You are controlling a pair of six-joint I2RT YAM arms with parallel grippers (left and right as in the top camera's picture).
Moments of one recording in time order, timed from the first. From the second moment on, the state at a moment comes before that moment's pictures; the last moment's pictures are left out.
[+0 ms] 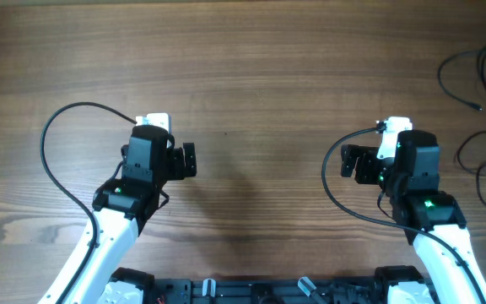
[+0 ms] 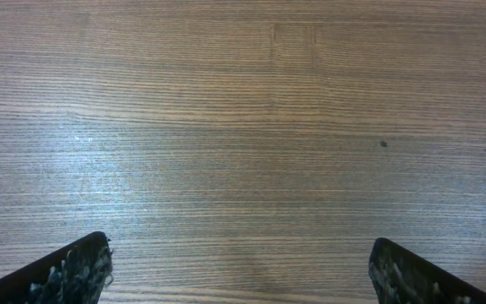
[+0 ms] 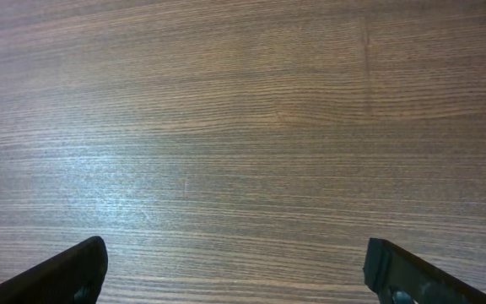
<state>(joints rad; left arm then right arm) -0.25 1.11 0.63 -0.39 -0.15 -0.23 0.04 0.98 0.57 -0.41 -0.09 0.15</state>
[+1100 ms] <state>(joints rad) -0.12 0.55 0.32 -0.25 -0.05 -0.28 0.04 0.97 0.57 -0.41 -0.09 0.15</state>
